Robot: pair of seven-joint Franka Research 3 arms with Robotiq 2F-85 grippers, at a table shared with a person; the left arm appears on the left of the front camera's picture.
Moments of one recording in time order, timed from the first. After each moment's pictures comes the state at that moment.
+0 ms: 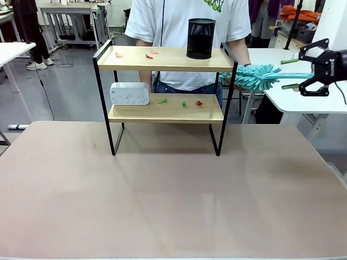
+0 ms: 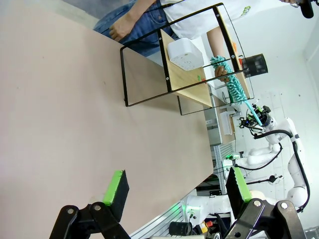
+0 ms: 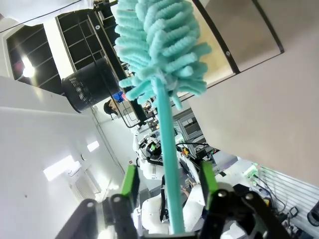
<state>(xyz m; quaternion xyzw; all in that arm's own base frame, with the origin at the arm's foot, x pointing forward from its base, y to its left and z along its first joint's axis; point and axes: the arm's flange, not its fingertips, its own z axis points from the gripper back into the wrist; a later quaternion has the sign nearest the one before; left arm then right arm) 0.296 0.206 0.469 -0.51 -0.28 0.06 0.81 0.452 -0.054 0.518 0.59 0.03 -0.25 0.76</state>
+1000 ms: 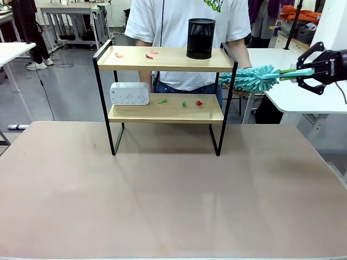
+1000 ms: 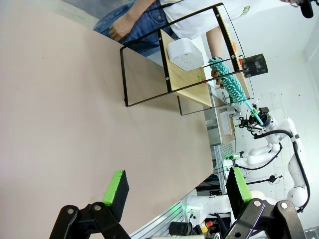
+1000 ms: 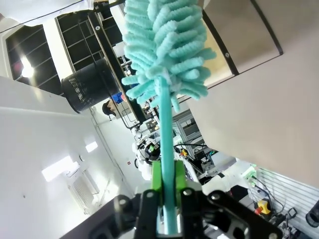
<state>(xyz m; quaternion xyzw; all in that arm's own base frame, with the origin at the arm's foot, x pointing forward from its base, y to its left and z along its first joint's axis) 0.296 0.206 0.469 -0.51 -0.28 0.06 0.81 0.451 -0.054 0.518 0.59 0.03 -0.25 0.77</state>
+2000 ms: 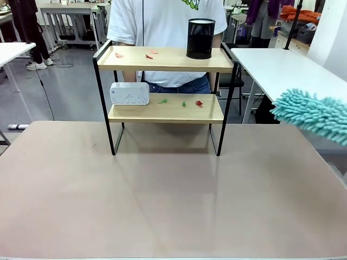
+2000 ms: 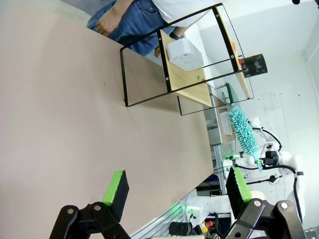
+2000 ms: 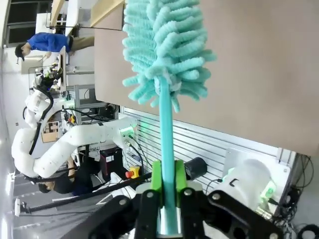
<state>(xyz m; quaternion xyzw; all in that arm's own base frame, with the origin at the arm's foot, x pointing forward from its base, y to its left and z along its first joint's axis) 0.295 0.206 0.470 -0.51 -0.28 0.06 0.81 0.193 -0.182 0.538 0.42 -0.08 -0.01 0.91</state>
